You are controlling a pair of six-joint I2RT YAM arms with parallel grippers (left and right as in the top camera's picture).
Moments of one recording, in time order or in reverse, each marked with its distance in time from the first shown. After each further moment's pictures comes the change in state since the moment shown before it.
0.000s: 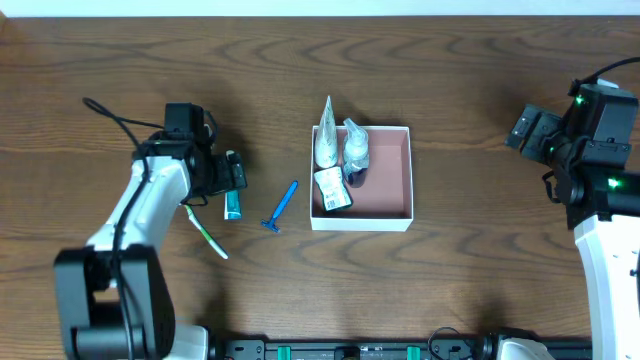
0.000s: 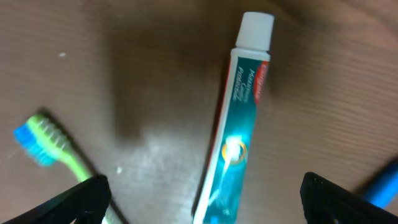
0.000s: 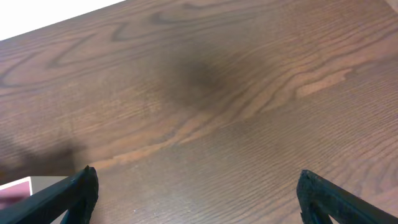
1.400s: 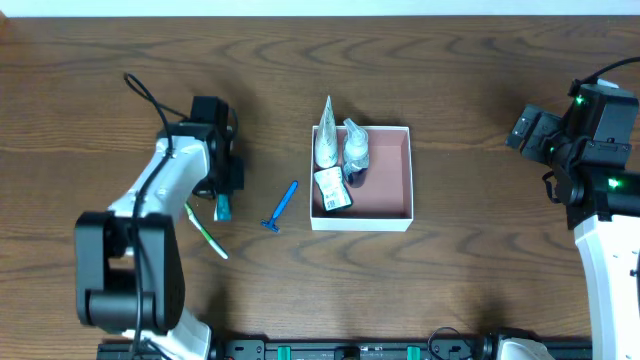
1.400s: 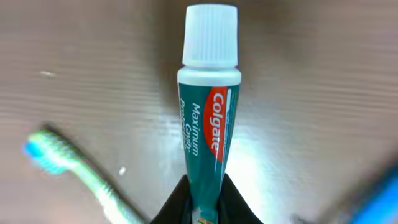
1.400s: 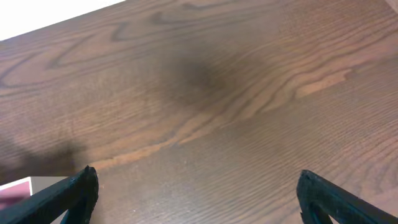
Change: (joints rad) left arm -0.100 0.074 0.146 -0.171 -0.099 0.106; right arm 0.000 0.000 0.000 0.000 0.000 0.000
